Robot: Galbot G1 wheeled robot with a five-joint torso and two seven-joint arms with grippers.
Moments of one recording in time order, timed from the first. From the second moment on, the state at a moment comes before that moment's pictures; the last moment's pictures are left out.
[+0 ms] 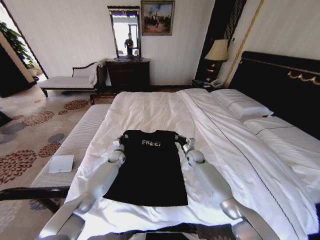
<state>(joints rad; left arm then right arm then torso) 0.67 -1.17 -0.03 -1.20 -0.64 -0.11 -0.25 -0.76 1.20 0.16 1.35 0.53 -0.07 0.01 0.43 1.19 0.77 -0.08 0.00</state>
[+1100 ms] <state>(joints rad) 1.32 -1.04 -0.25 -1.77 -0.53 -0.16 -0.26 -1.43 1.22 0.37 1.89 0.43 -0.06 0.03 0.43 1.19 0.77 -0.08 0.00</state>
